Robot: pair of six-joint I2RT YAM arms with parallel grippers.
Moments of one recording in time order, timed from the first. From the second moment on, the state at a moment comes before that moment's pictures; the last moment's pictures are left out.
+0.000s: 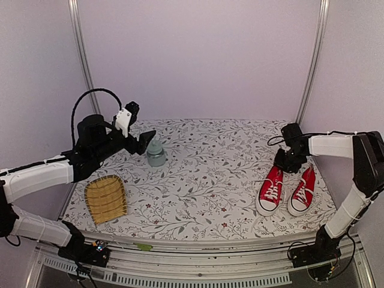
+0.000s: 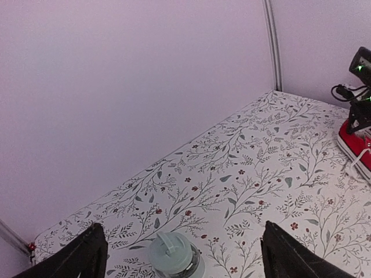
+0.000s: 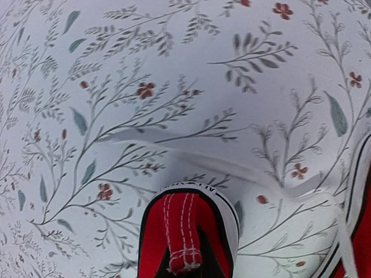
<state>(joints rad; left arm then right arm) -0.56 1.19 0.74 0.34 0.01 0.25 0.22 1.64 0.97 -0.43 0.12 0.69</state>
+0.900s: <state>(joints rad) -0.84 1.77 0.86 0.73 0.53 0.24 0.59 1.45 1.31 -0.20 -0.23 0.60</state>
